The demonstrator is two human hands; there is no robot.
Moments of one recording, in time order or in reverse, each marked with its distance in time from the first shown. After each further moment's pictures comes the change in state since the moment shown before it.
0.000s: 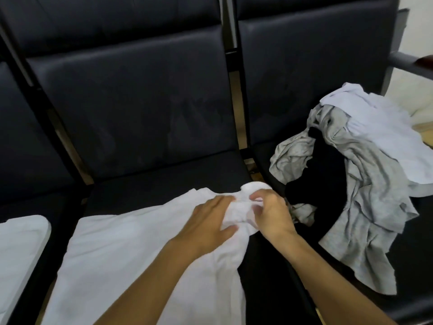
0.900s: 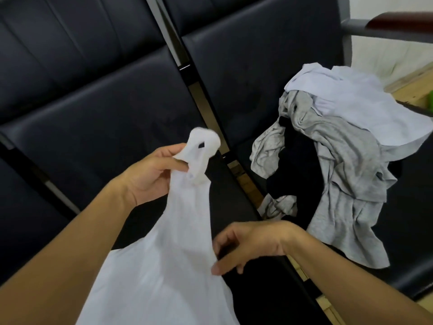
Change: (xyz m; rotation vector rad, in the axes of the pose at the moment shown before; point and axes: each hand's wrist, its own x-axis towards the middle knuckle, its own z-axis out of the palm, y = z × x) left_hand 0.039 0.050 -0.150 -1.006 -0.312 -0.047; right_hand -0.024 -0.020 -0.040 0.449 -1.190 -0.120
